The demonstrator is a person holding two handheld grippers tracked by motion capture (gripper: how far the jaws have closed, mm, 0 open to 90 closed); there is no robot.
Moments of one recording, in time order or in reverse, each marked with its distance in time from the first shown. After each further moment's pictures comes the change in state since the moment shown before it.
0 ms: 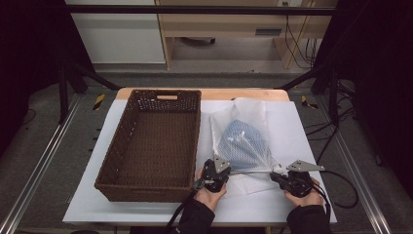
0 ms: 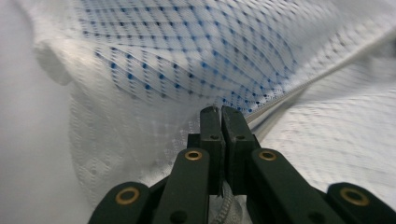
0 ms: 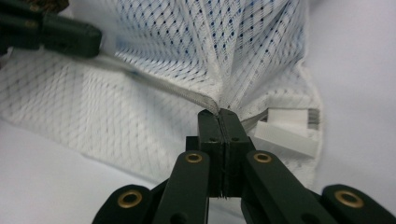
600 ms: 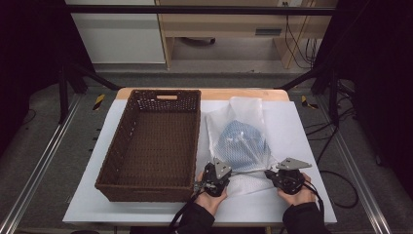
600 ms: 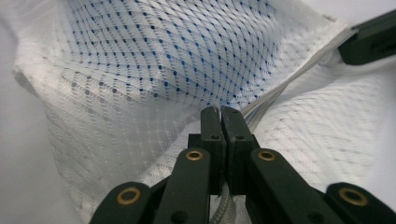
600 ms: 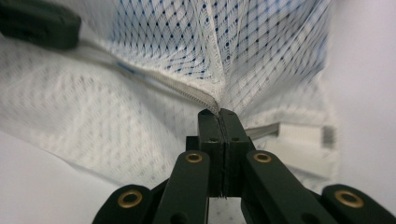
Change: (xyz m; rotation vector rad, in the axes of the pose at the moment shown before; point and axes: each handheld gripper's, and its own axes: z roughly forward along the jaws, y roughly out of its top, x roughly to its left) left arm -0.011 -0.005 -0.010 -0.031 0.008 0.031; right arm 0.011 0.009 0.020 0.054 -0.043 -0.102
